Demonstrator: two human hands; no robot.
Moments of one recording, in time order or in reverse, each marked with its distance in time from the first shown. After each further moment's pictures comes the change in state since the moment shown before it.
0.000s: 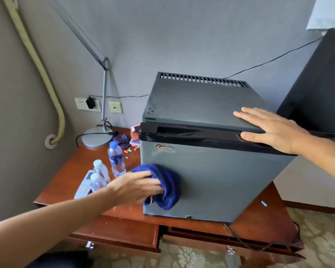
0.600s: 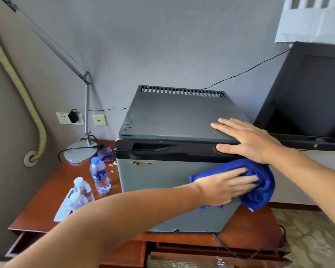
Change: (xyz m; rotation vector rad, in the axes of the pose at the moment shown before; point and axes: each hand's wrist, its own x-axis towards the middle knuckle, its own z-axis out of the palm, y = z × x) left_hand 0.261 0.019 -0.091 0.465 -0.013 0.028; right_hand 0.004 0.011 0.005 -0.037 0.038 -0.013
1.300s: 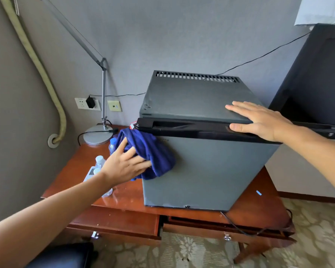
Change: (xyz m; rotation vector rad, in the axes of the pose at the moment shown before) left_hand -0.271 -0.002 0.083 -0.256 0.237 -0.553; right_hand -0.007 -0.010 -0.005 0.062 -0.031 0.038
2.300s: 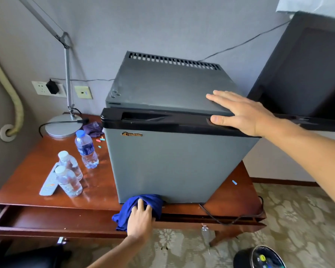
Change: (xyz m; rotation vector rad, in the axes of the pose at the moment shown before) left_hand -0.055 0.283 0.075 -0.768 -1.043 -0.862; right_hand 0.007 0.009 0.004 -0.035 0.032 -0.016
